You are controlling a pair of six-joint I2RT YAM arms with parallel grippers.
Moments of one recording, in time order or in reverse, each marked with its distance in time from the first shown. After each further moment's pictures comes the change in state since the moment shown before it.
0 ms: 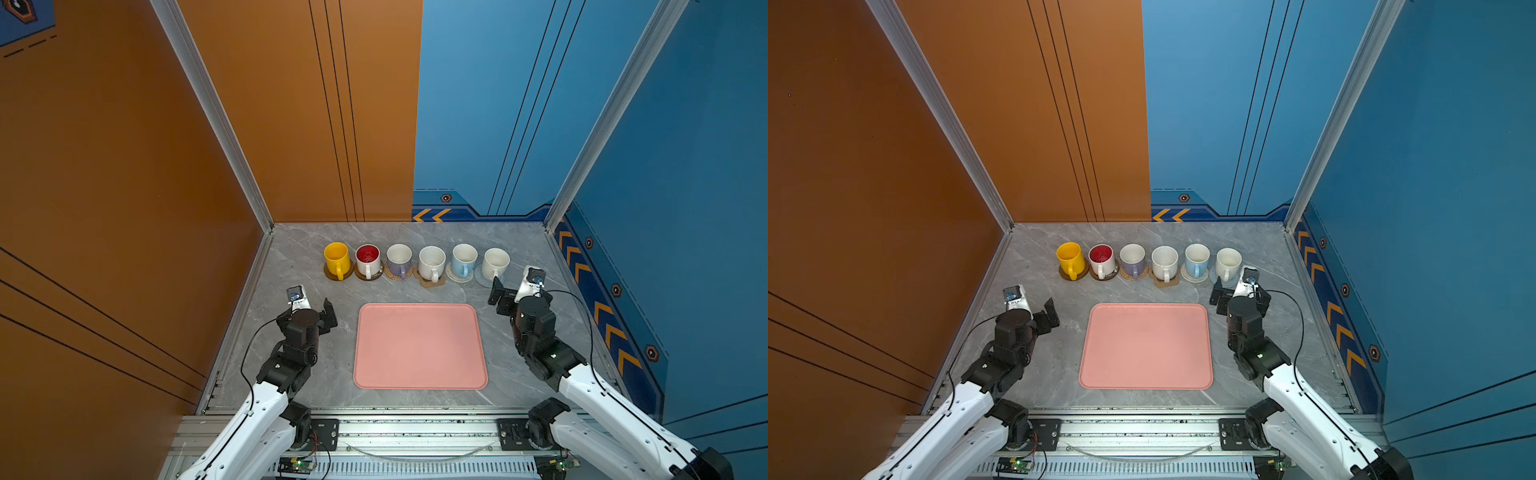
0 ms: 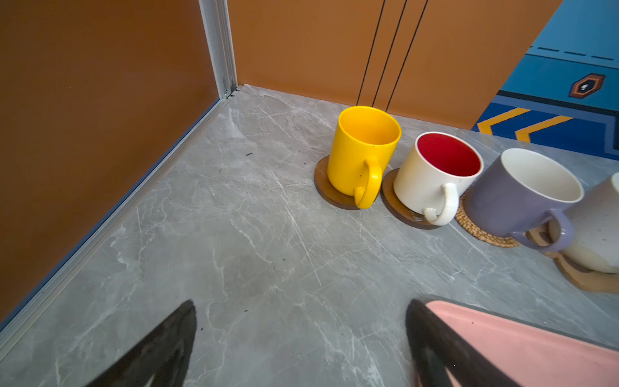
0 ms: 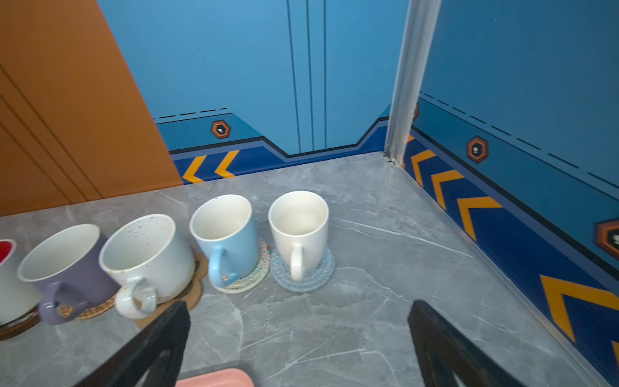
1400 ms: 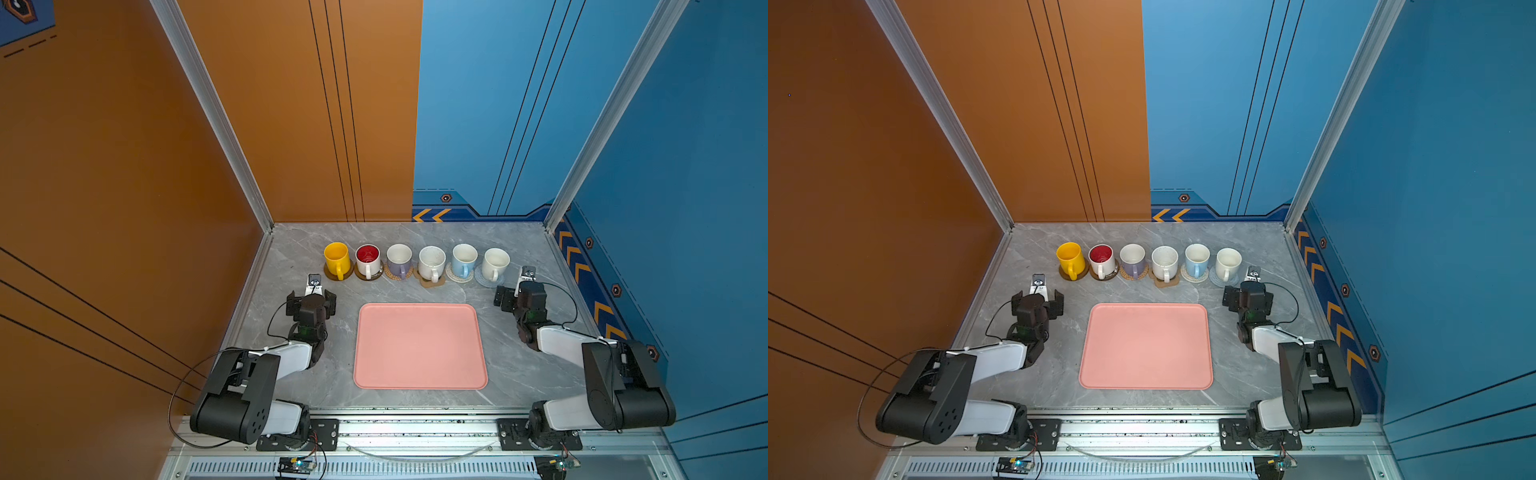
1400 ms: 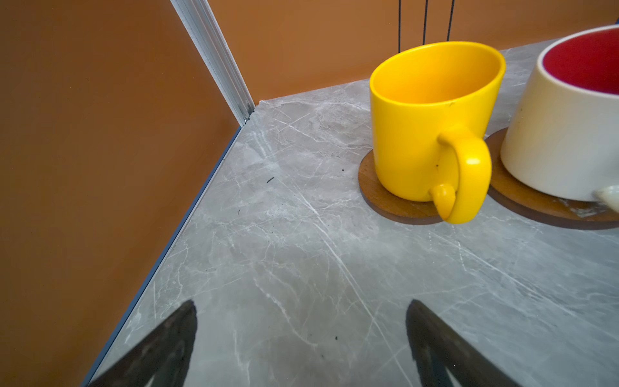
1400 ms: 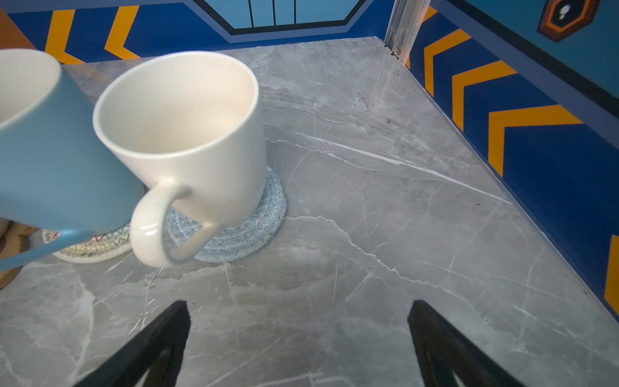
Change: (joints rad) left arm 0.158 0.702 -0.010 0.768 0.046 0.414; right arm -0.351 0.640 0.029 0.346 -0.345 -0.117
